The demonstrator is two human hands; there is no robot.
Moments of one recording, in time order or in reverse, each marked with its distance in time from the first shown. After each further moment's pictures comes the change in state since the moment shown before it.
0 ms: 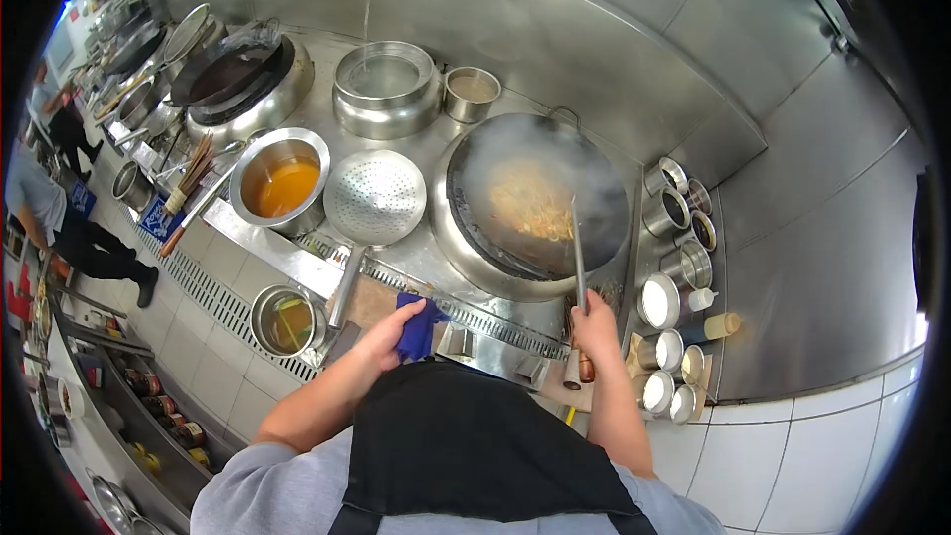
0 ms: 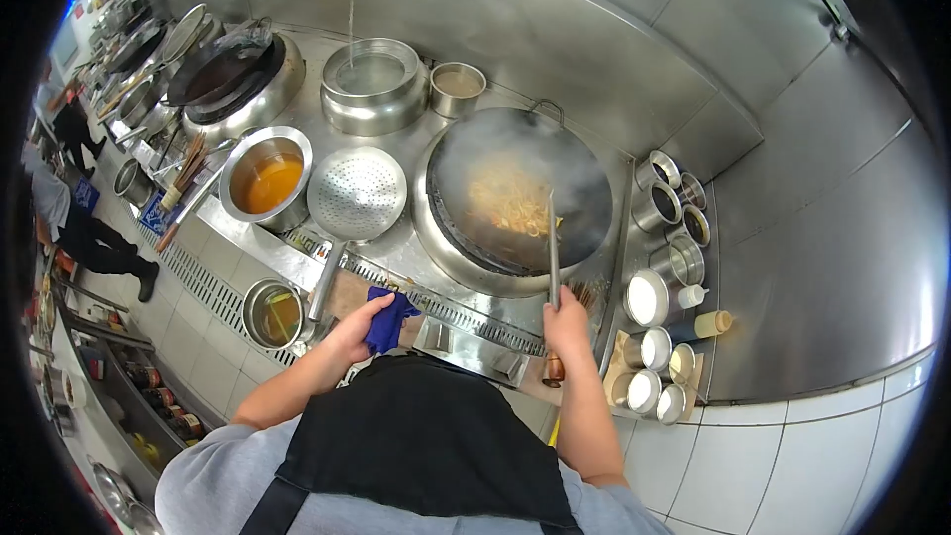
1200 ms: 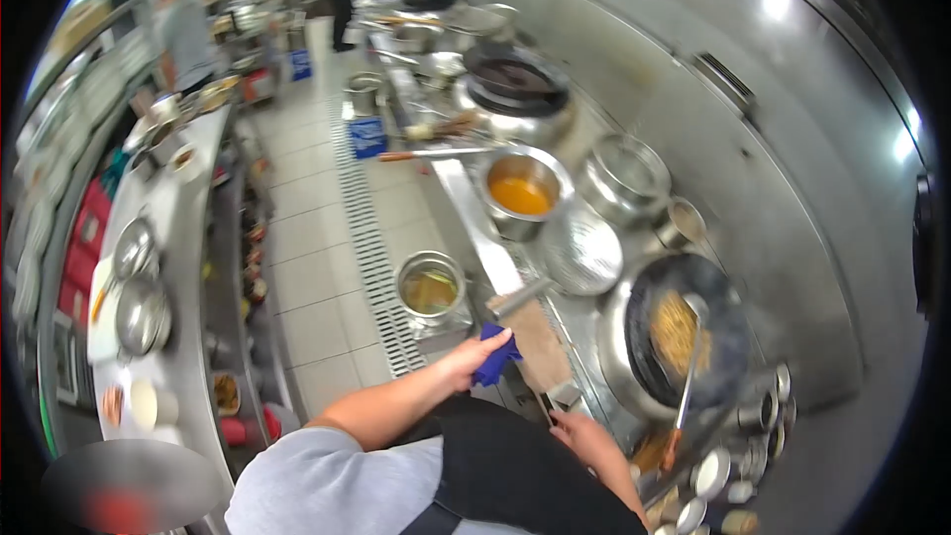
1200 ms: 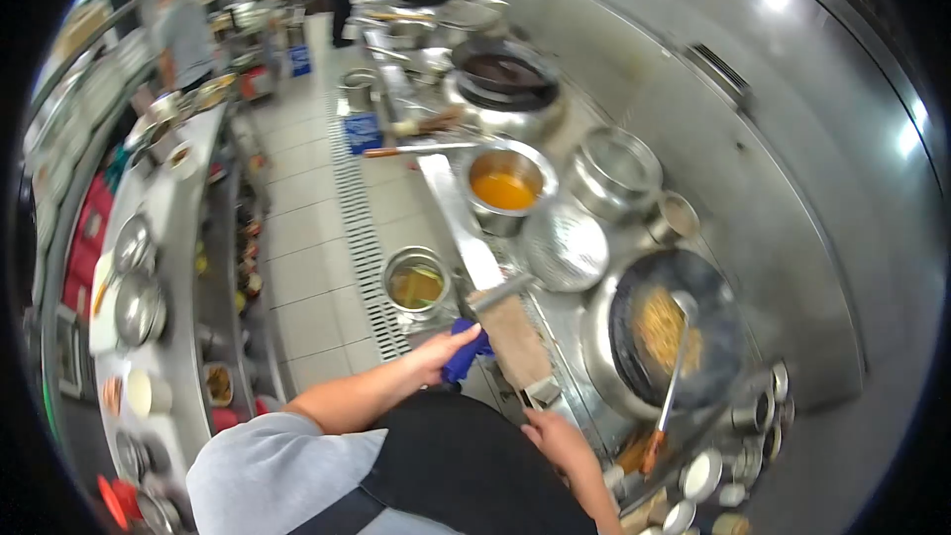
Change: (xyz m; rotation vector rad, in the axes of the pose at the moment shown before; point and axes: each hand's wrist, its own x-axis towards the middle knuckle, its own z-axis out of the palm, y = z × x) left_hand -0.092 -0.068 -0.054 -0.151 0.308 0.448; right_hand -0.079 -0.074 0.070 -0.114 -0.898 -0.926
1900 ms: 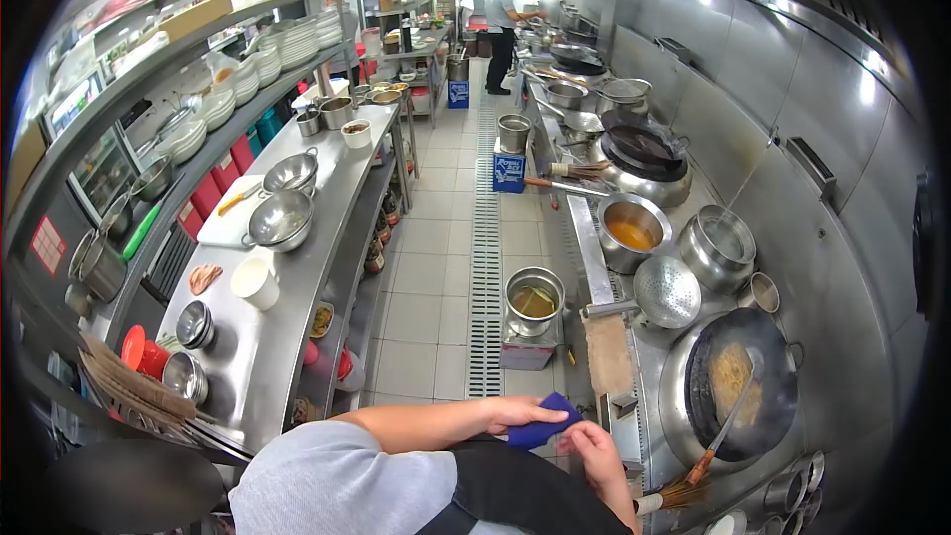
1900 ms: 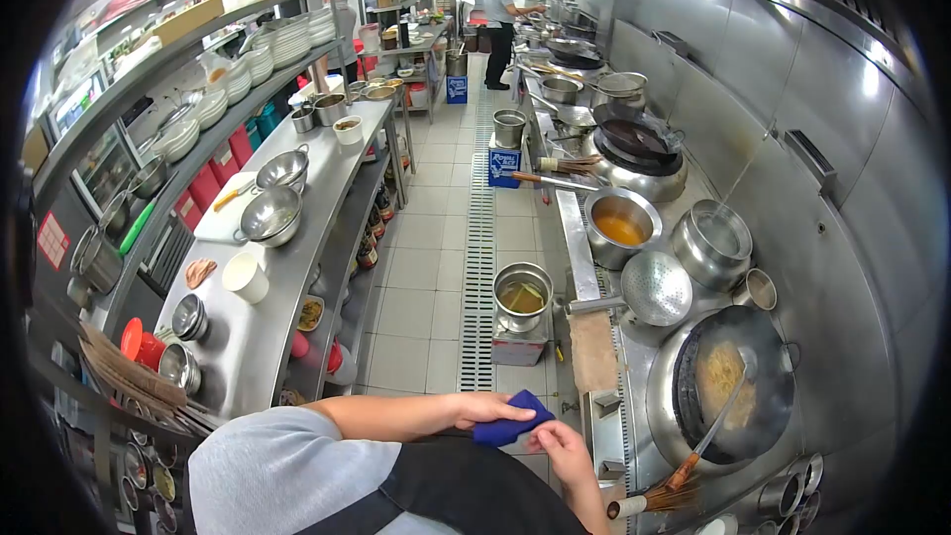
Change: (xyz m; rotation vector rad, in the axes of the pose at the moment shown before) left_hand -0.151 -0.108 0.045 0.176 -0.198 -0.019; right_hand -0.042 -0.037 0.052 1.072 -0.245 -0.139
